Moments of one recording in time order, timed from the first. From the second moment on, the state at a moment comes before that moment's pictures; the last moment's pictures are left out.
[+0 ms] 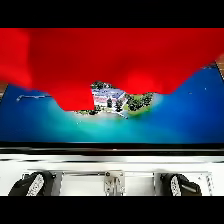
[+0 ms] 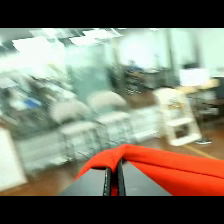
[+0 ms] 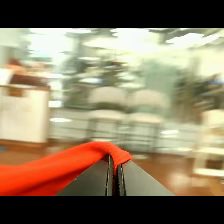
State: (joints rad) left arm 0.35 -0.74 2.04 0.79 -1.07 -1.13; right arm -0.37 -0.54 1.66 -1.05 0.86 1.20
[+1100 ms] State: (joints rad) left arm 0.29 -0.94 1.22 1.00 -1.19 -1.25; right arm -0.33 -1.01 1.14 -1.20 1.18 1.36
